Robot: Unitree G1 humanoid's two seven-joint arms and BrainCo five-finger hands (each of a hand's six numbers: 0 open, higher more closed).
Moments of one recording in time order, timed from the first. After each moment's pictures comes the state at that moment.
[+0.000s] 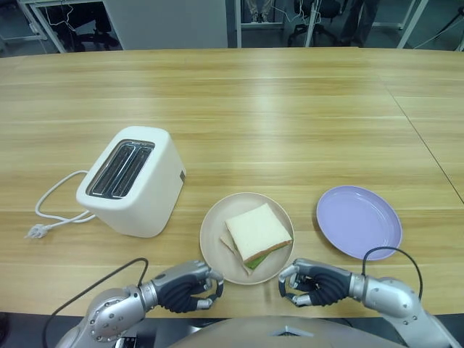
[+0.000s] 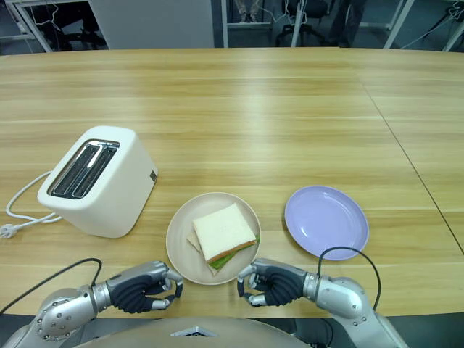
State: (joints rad) left arm 0.60 0.74 -0.13 -0.38 0.31 -0.44 -0.59; right arm 0.44 -0.65 0.33 -0.37 -0.22 -0.32 0.69
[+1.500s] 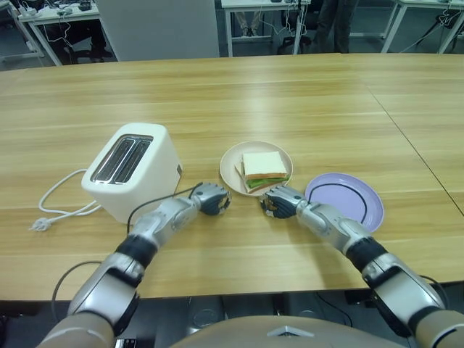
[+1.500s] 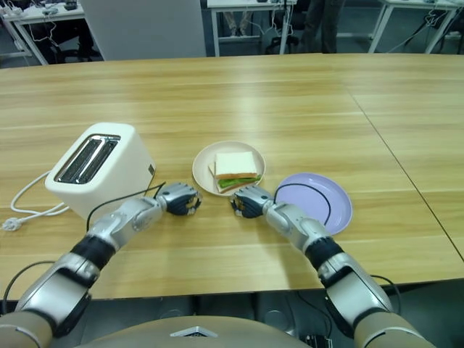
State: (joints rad) left arm -0.34 0.53 -0.48 0.46 0.79 -0.40 -0.19; right arm -0.39 -0.40 0.55 0.58 -0.76 -0.42 0.07
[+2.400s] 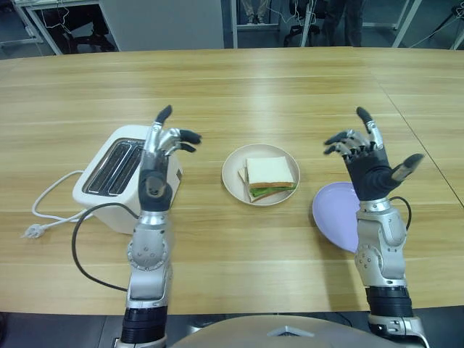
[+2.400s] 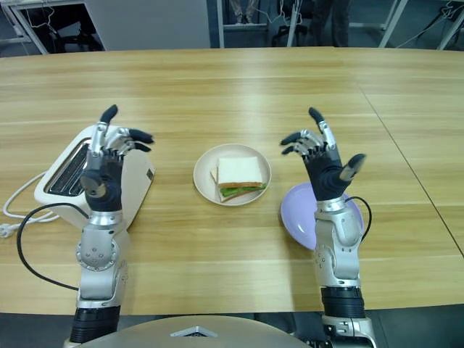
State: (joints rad) left arm 0.12 0.12 0.04 -0.31 -0.02 -0.52 -0.03; right arm -0.04 -0.18 -0.06 -0.07 0.49 -0.41 0.42
